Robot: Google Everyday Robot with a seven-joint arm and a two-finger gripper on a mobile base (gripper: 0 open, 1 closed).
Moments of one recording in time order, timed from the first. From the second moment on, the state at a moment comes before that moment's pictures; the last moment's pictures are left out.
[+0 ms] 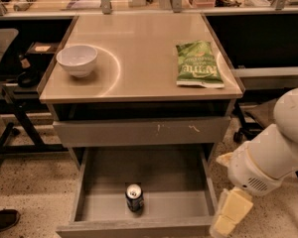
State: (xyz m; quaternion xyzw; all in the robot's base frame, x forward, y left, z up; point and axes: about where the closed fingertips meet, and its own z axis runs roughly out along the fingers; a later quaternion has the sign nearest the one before) arm 0.342 -0.159 0.742 -0.55 0.81 0.18 0.10
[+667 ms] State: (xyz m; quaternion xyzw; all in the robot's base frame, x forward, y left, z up) arm 0.379 -0.116 0.660 -0.51 0.82 0.22 0.15
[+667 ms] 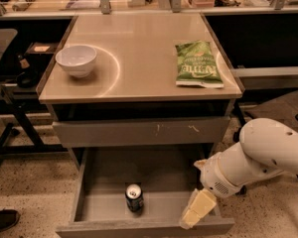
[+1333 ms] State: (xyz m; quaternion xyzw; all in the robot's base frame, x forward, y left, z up) arm 0.385 -0.098 0.618 -0.49 0.82 0.25 0.14
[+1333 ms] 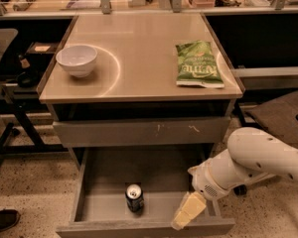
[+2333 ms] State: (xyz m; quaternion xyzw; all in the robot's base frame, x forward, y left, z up) arm 0.398 -0.065 0.549 -0.44 0.82 0.31 0.19
